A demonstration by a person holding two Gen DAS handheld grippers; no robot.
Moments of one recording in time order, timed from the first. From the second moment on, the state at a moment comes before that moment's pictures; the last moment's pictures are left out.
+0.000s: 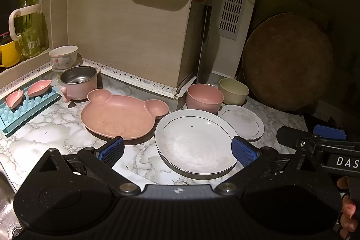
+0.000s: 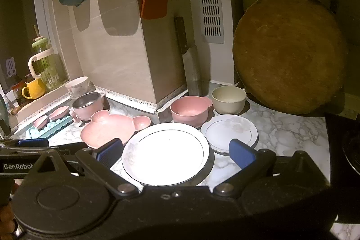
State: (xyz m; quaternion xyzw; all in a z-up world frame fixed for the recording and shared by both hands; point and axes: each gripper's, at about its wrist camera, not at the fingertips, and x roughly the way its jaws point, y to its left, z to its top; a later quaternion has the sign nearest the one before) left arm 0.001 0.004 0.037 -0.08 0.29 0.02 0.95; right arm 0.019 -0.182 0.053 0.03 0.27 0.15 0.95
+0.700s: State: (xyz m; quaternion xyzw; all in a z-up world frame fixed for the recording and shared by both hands) left arm 0.007 0.003 0.035 -0.08 0.30 0.01 0.95; right arm 0.022 -0.187 0.054 0.04 0.27 0.17 0.95
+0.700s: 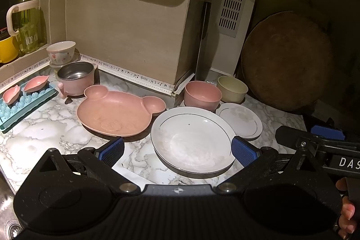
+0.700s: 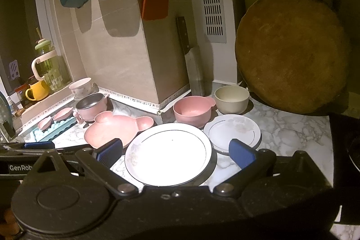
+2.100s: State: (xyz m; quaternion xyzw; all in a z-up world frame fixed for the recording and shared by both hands) left arm 0.149 0.040 -0.088 -0.16 0.43 0.10 0.88; right arm 0.194 -0.202 -0.084 0.10 0.48 0.13 0.86
